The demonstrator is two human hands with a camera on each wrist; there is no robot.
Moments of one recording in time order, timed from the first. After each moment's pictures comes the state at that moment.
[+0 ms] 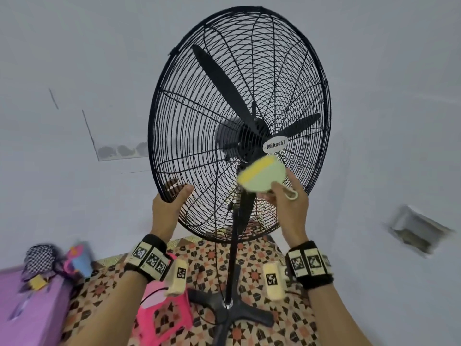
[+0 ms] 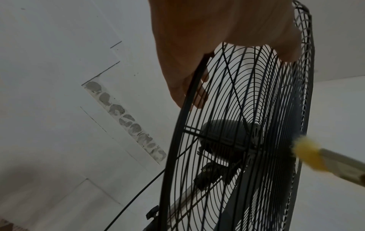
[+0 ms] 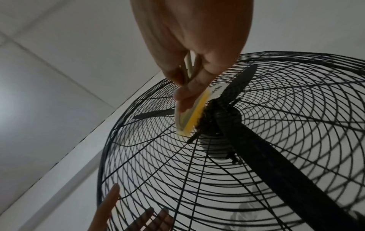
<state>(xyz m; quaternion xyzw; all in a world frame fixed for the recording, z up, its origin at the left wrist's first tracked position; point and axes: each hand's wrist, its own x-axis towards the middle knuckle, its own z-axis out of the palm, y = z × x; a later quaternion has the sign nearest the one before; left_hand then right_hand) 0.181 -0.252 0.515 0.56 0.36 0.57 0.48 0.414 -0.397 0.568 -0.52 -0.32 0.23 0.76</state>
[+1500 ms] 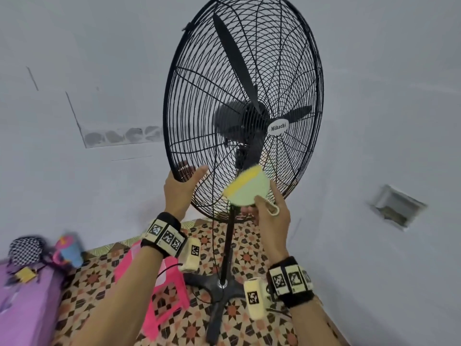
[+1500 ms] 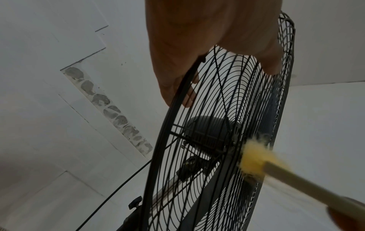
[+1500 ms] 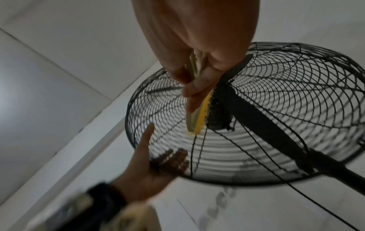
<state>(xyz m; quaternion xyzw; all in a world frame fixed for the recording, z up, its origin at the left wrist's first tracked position) 0.184 -0.248 0.509 0.58 0.36 0.55 0.48 0.325 -0.429 0.511 -0.56 -0.30 0.20 0.74</state>
